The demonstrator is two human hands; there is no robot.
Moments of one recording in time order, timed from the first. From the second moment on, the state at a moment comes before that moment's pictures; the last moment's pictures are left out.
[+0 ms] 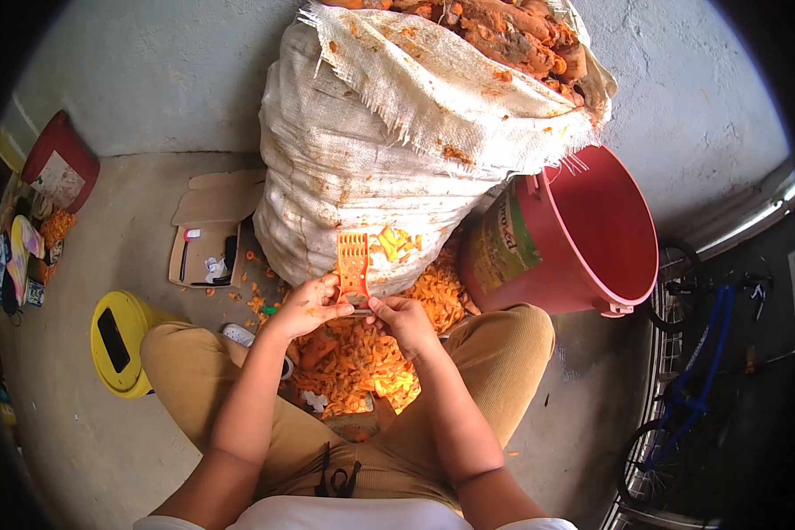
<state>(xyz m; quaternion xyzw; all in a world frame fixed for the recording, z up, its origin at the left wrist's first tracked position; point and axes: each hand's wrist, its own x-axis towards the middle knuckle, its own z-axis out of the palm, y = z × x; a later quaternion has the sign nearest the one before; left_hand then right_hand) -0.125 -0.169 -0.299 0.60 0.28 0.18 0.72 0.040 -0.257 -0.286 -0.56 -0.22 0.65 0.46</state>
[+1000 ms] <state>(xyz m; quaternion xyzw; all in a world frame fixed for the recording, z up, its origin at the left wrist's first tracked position) -0.121 -0.178 -0.296 0.48 0.34 0.16 0.79 0.036 -0.256 -0.294 -0.58 -0.29 0.58 0.49</state>
